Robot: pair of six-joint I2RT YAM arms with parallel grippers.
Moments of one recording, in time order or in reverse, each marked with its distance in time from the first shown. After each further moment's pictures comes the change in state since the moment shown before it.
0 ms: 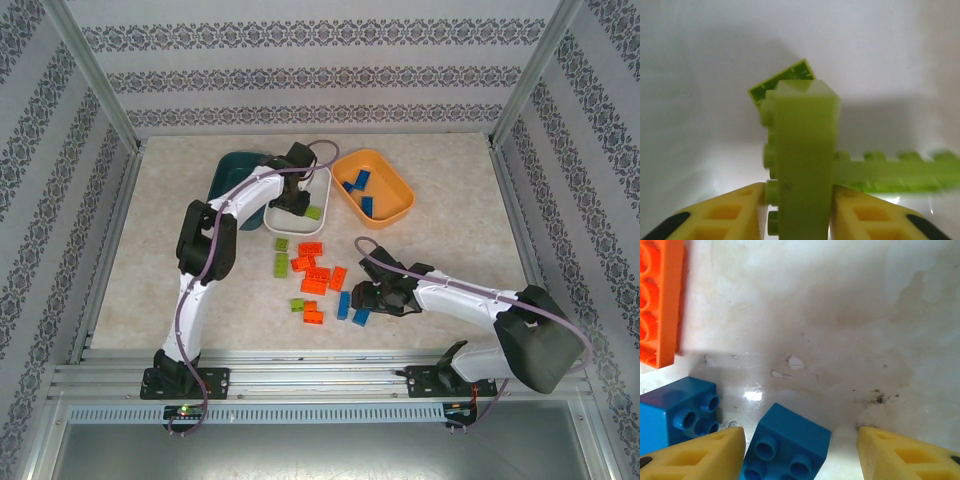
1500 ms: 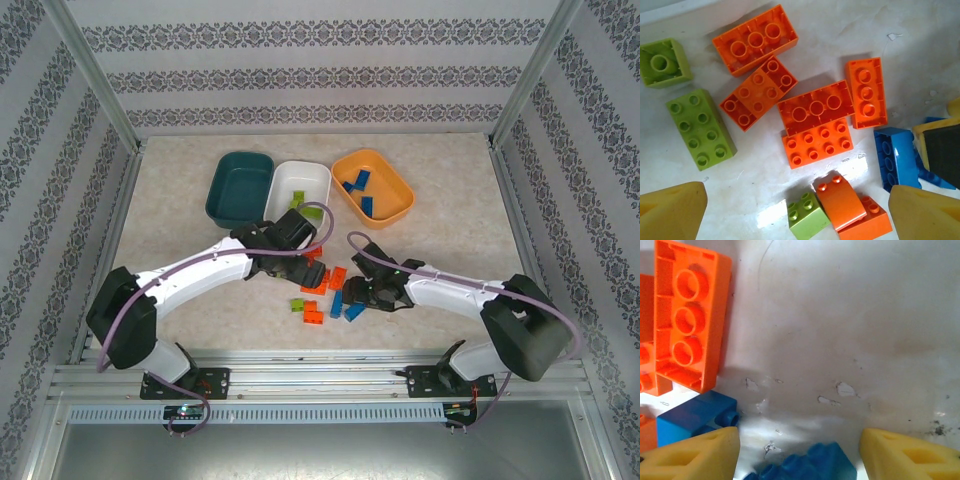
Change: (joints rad) left arm -0.330 -0.797 -0.865 0.182 0.056 -0.263; right arm 0.023 0.096 0.055 0.060 -0.026 0.038
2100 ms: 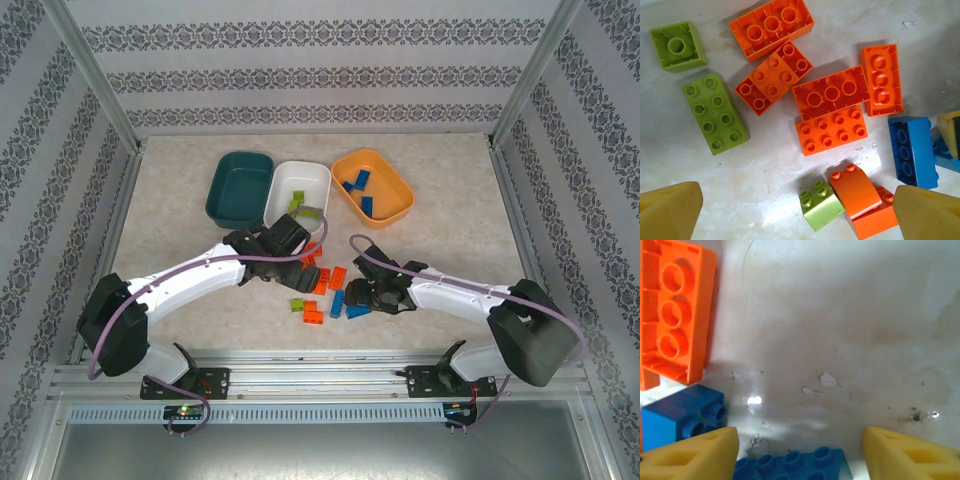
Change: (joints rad) left arm 0.001 -0.048 -0.058 0.011 -0.014 0.000; right arm 0.009 -0.058 -0.019 -0.058 0.037 0.011
